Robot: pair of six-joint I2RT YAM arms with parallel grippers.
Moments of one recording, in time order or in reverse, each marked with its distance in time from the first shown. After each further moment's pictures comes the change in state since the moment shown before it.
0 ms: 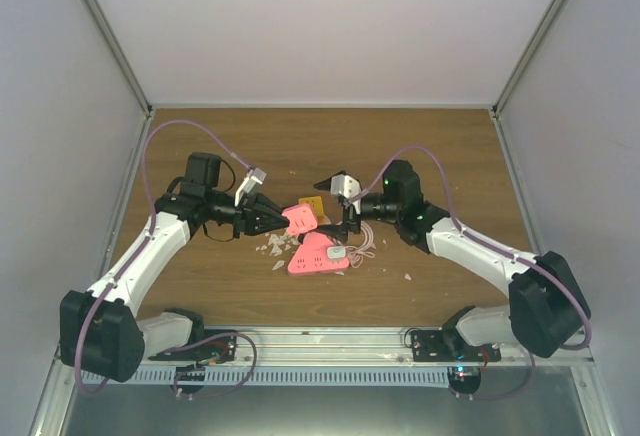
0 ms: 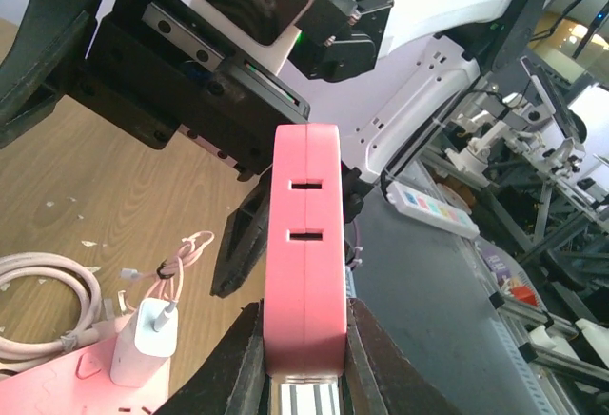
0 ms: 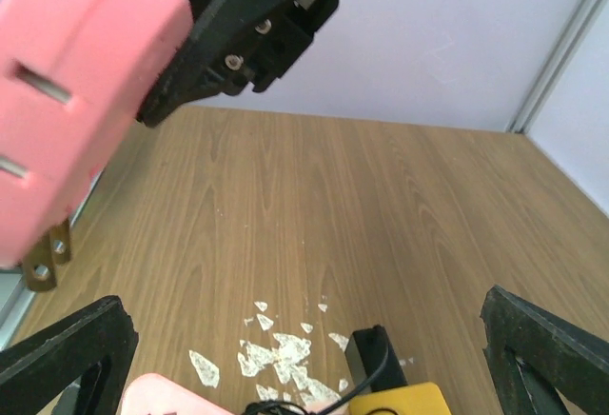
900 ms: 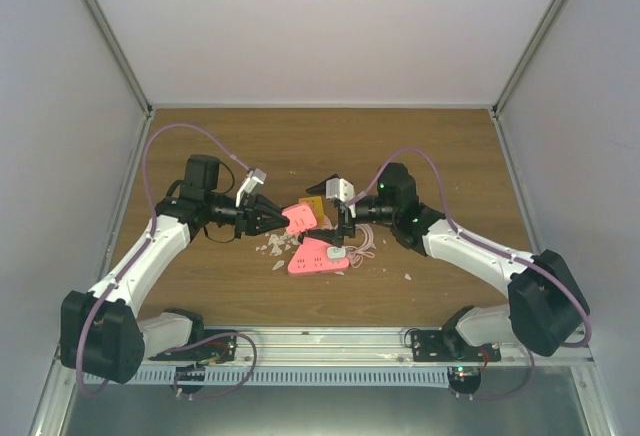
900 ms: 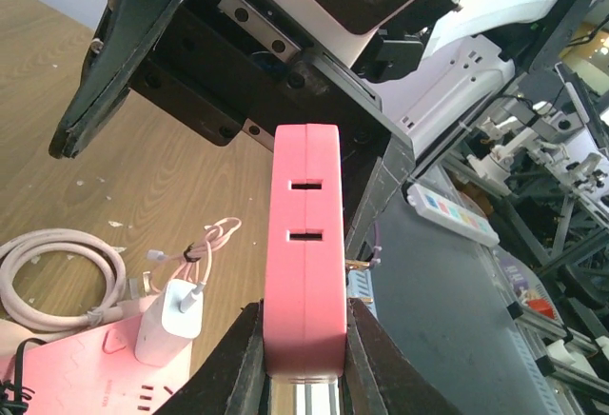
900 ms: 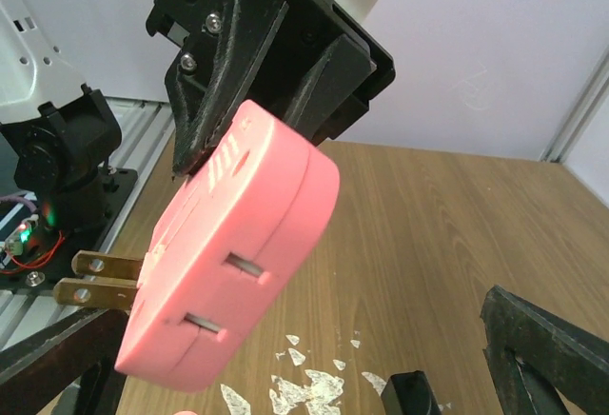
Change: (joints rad) left arm 0.010 -0.003 -0.035 0.068 -0.045 -0.076; right arm 0.054 0.008 0.000 0.066 -0.032 0.047
